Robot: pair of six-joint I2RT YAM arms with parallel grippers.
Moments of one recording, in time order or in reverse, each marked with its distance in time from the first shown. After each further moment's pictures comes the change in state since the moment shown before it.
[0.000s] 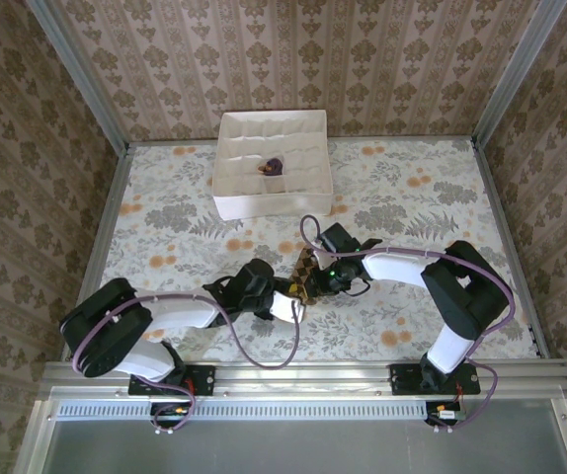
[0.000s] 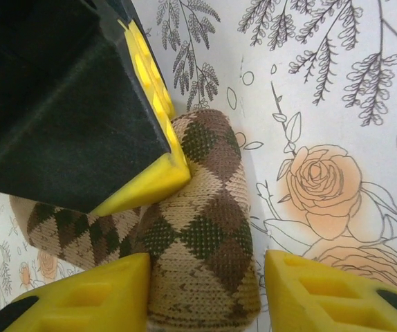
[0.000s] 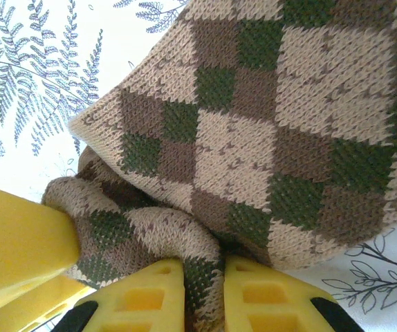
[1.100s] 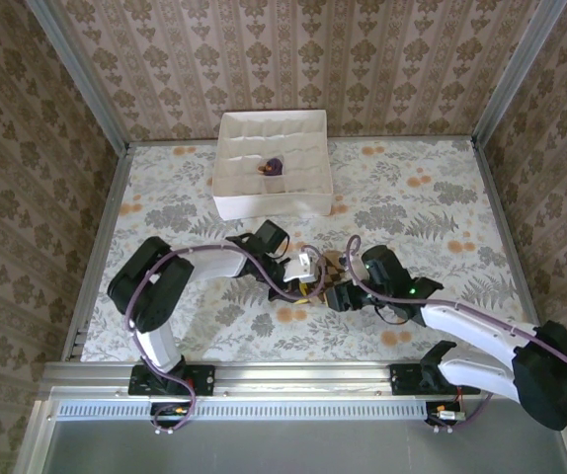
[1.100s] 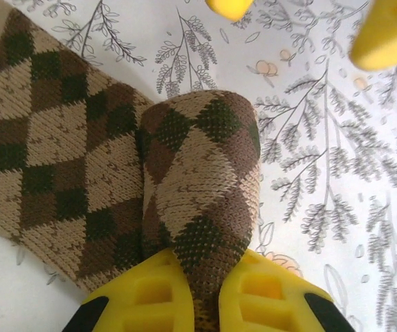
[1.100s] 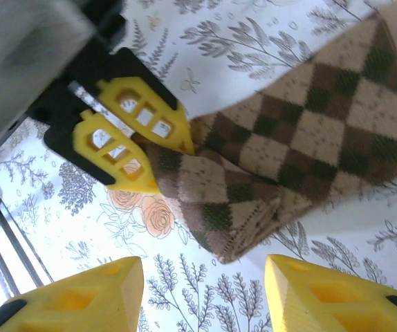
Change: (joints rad) left arm 0.192 0.353 0.466 -0.539 0.580 -0.403; right arm -0.008 -0.623 -0.399 0.178 0.093 -0.106
